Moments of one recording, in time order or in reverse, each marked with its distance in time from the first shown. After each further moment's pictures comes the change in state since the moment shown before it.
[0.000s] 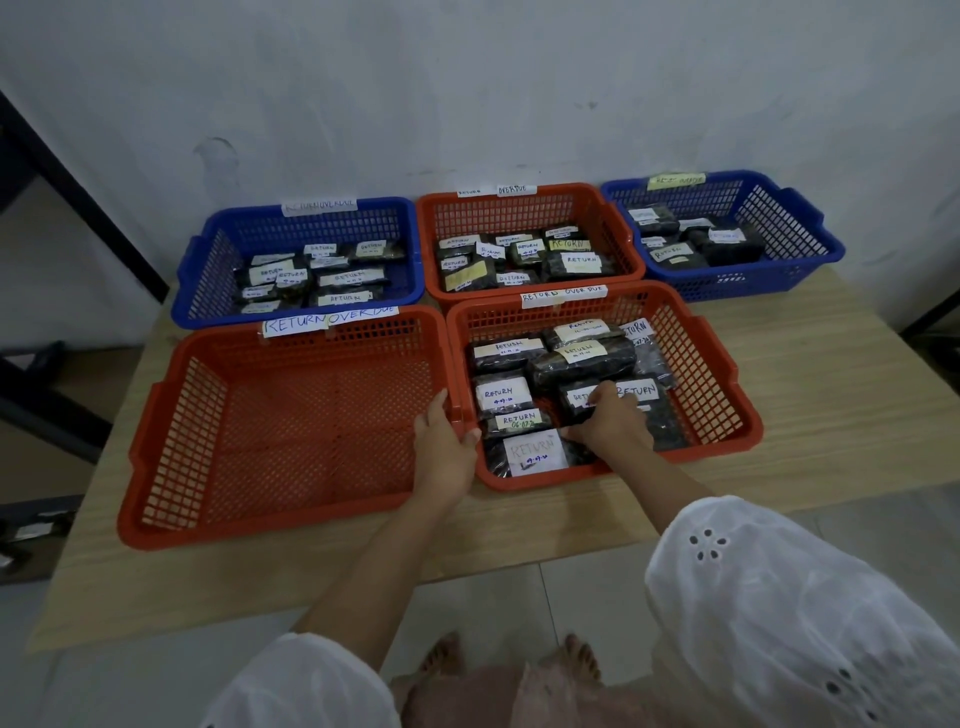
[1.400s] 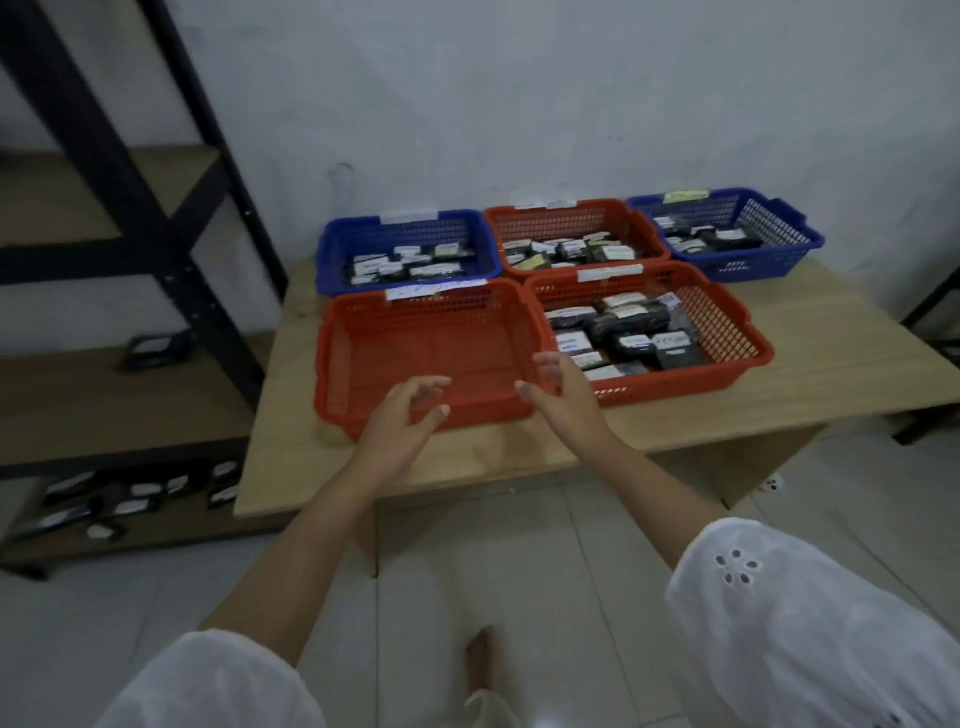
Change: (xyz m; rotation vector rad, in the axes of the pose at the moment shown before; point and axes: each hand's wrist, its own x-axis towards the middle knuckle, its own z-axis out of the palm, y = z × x) left_hand -0.127 -0.087 -0.206 0.008 -0.081 0.467; right_hand -0.229 -0.081 0.064 0.691 0.055 -0.502
